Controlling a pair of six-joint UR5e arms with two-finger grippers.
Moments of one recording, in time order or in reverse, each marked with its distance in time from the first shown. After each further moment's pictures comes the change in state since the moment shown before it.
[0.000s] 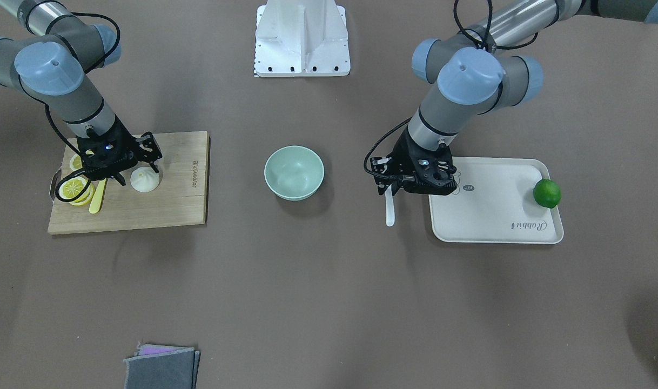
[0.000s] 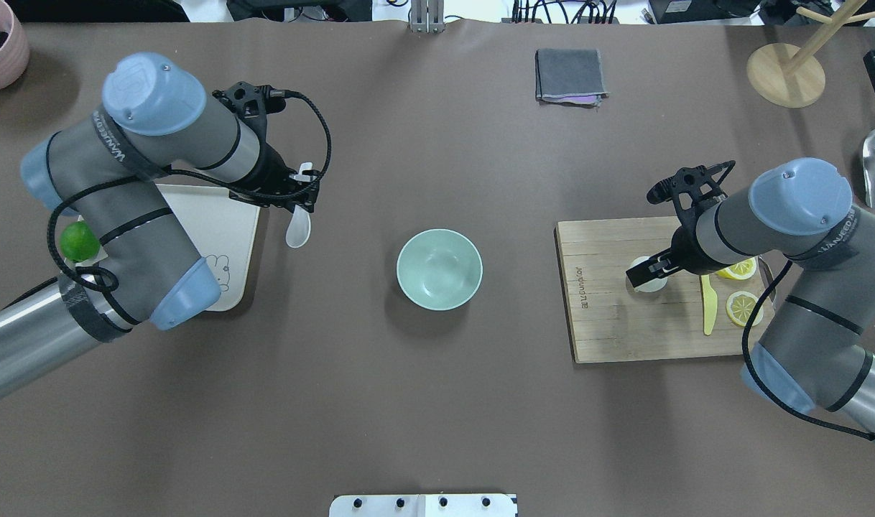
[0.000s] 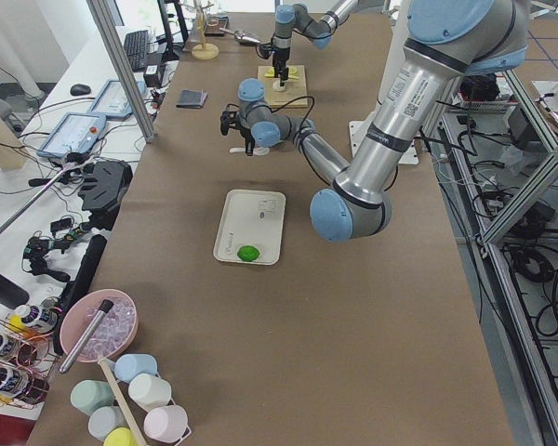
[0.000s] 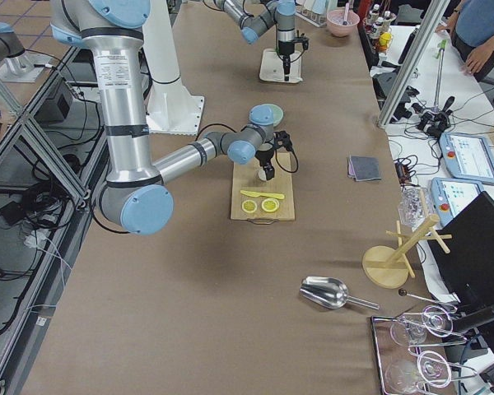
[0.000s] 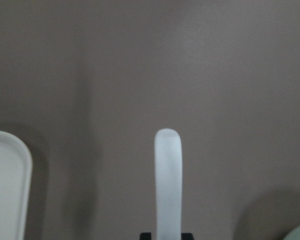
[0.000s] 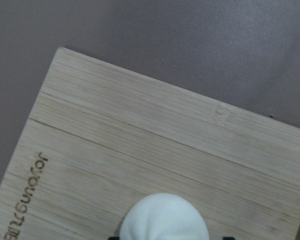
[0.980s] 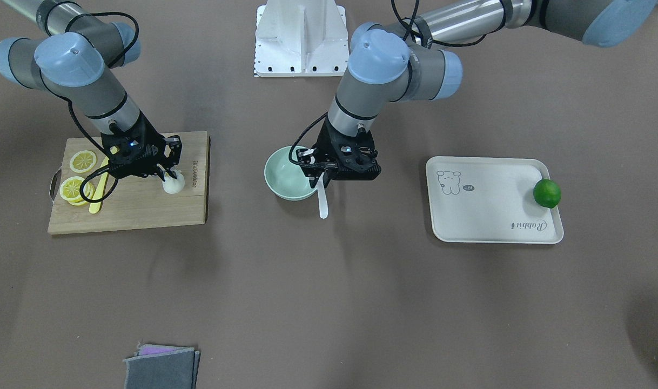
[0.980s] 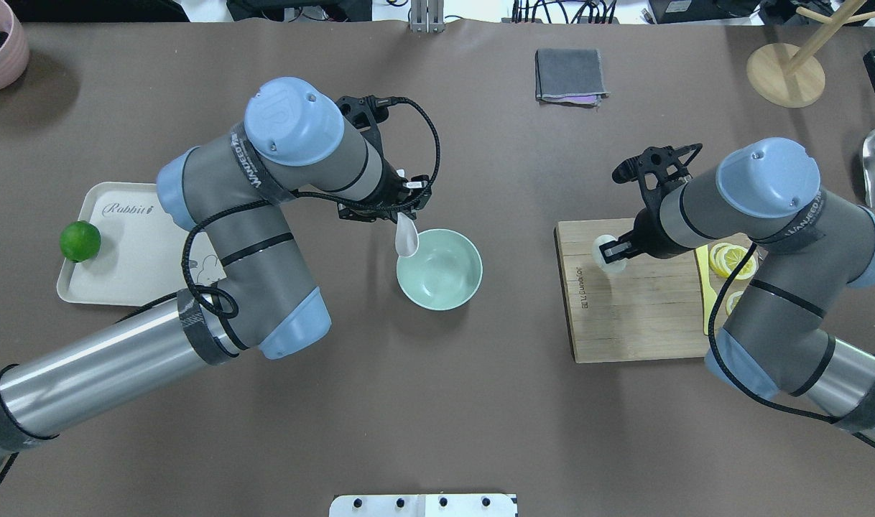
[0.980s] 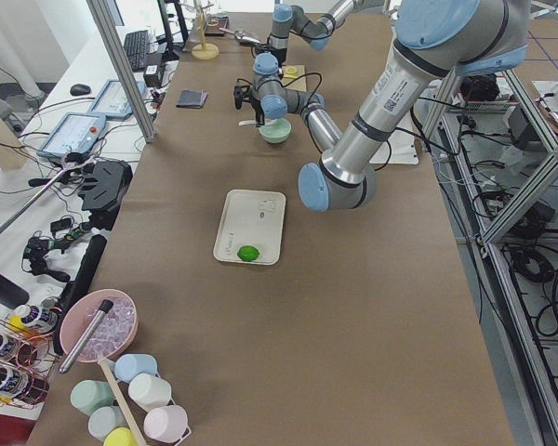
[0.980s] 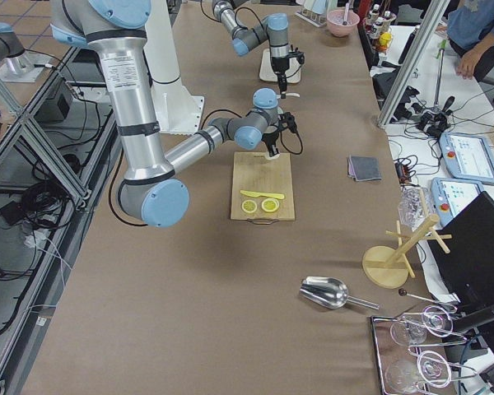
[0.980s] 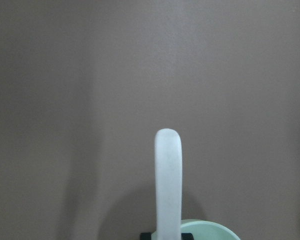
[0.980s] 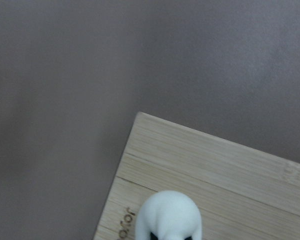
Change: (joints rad) left arm 0.137 -0.201 0.110 -0.001 0.153 -0.215; right arm -0.007 0.125 0.010 -0.001 0.007 0.093
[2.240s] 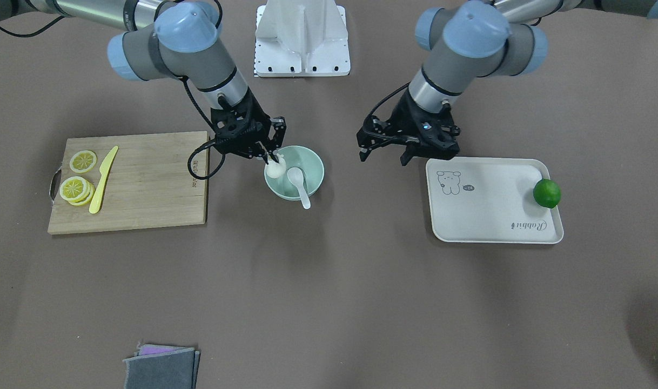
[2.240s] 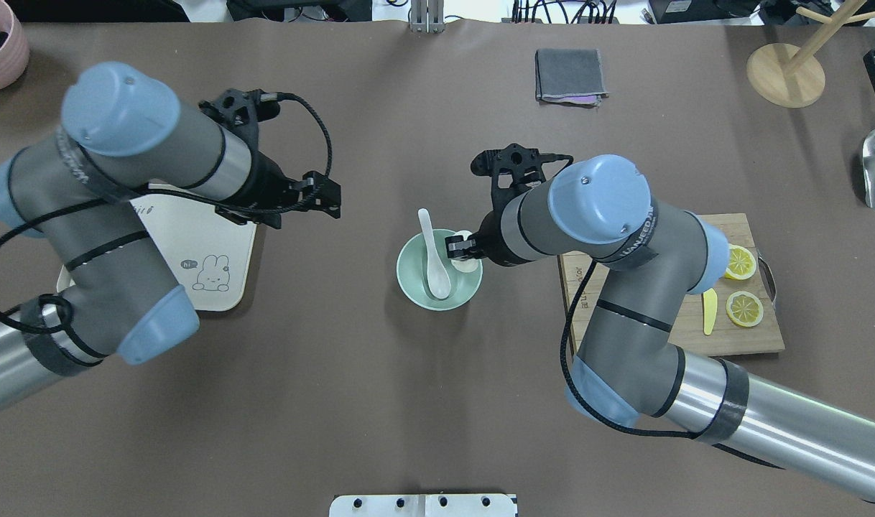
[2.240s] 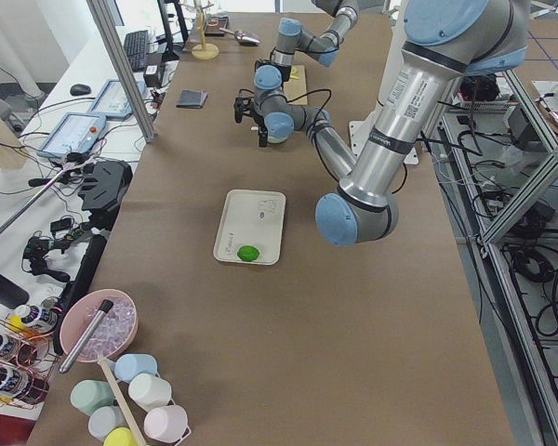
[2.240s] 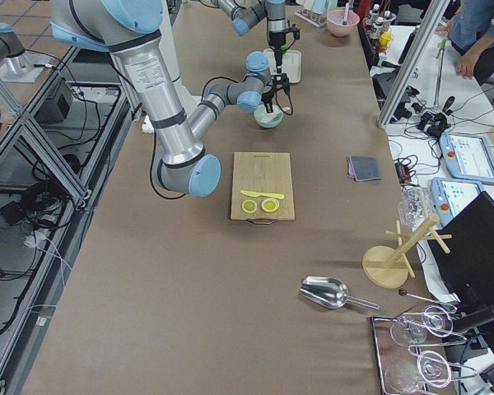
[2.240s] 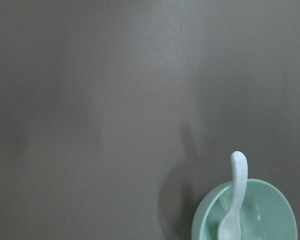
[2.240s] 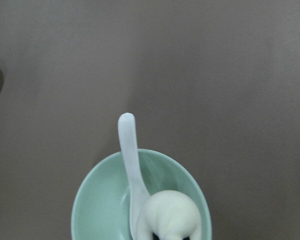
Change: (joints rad) left arm -0.156 0.317 -0.297 0.003 -0.185 0.163; right arm -0.184 0.321 -0.097 0.001 -0.181 0.350
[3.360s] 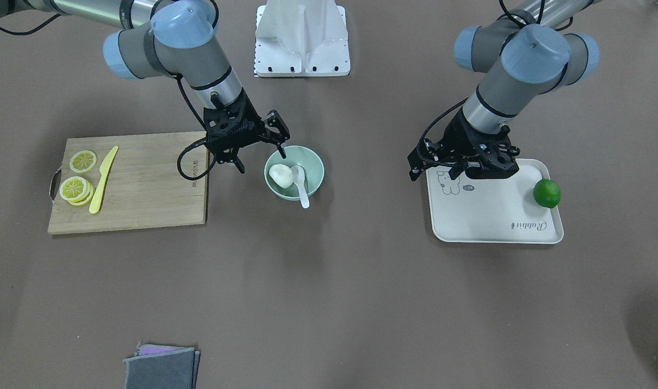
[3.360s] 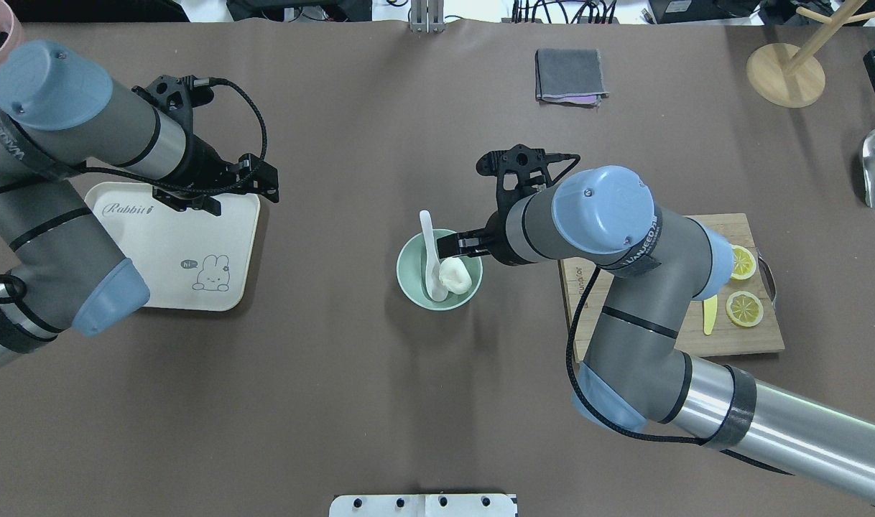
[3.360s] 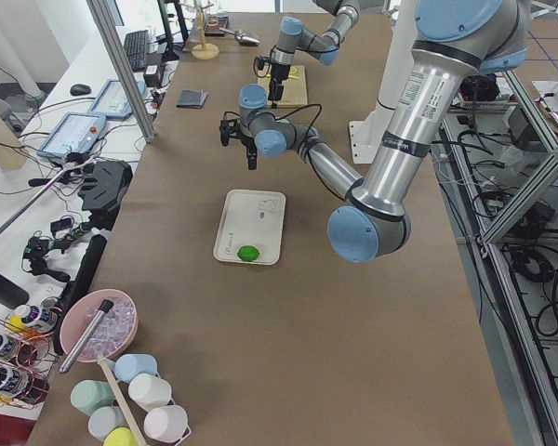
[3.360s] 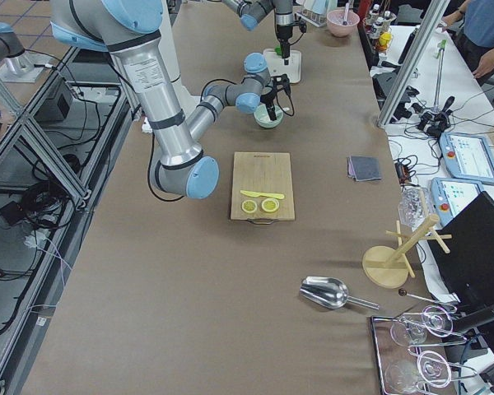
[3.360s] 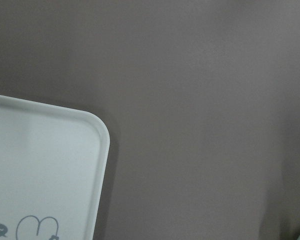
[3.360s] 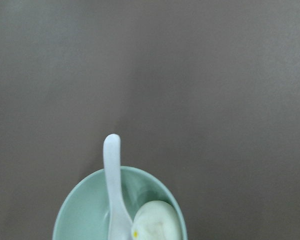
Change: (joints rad) left arm -0.083 0.070 0.043 0.001 -0.028 0.039; right arm 0.052 -0.066 0.053 0.000 -0.004 -0.023
